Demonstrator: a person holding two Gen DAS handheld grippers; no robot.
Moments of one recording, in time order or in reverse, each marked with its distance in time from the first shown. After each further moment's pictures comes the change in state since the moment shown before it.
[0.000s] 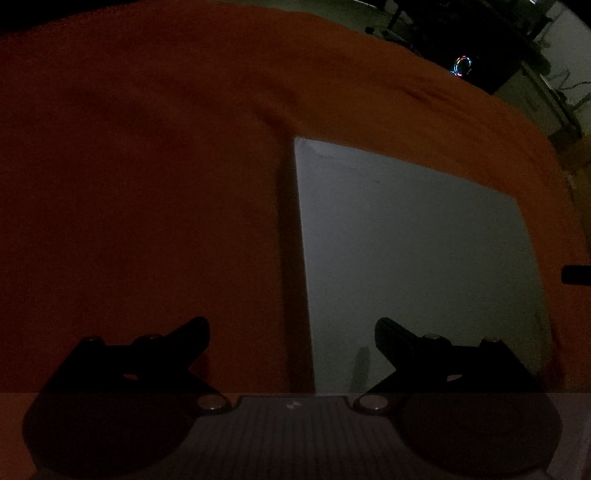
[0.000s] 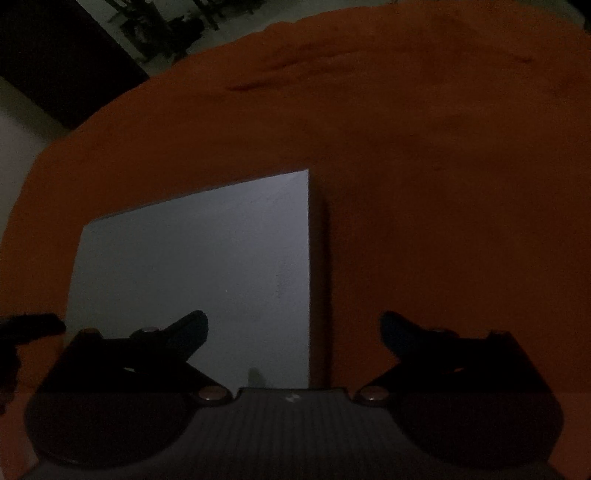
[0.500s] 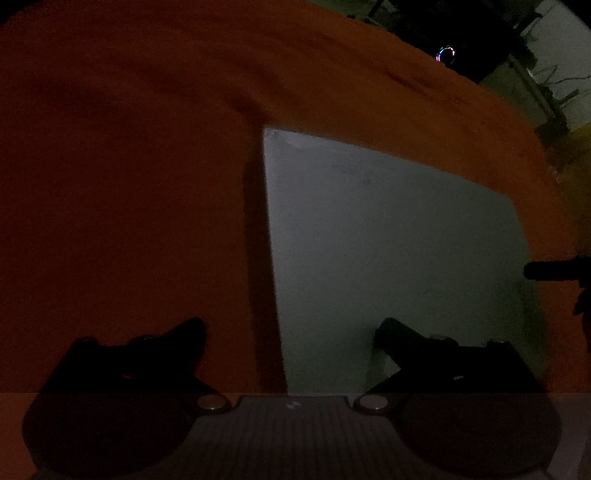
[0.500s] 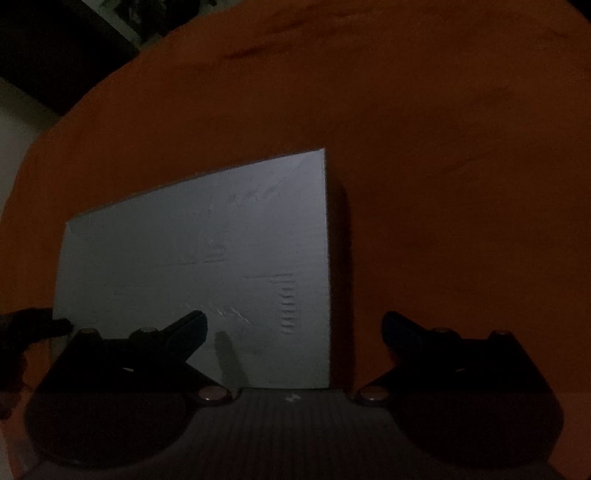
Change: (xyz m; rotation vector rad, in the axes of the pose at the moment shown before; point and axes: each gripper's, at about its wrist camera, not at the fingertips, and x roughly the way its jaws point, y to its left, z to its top) left arm 0.037 0.001 0.026 0.012 0.040 -0.099; right arm 0.046 -0.003 0.015 0.013 0.093 0.027
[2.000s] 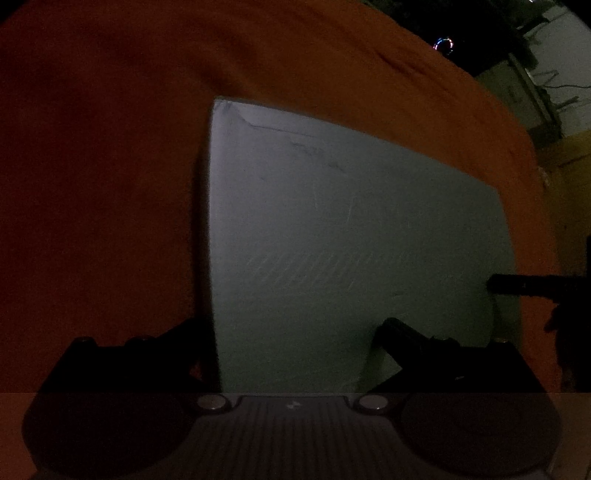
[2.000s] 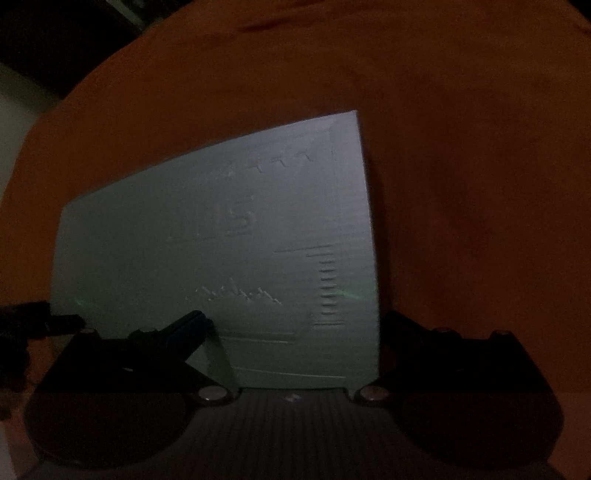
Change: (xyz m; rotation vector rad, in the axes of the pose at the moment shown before) left arm 0.016 -0.008 0.009 -0.038 0.070 -0.064; right arm -0.010 -0.011 -0.009 -0.012 0.047 0.003
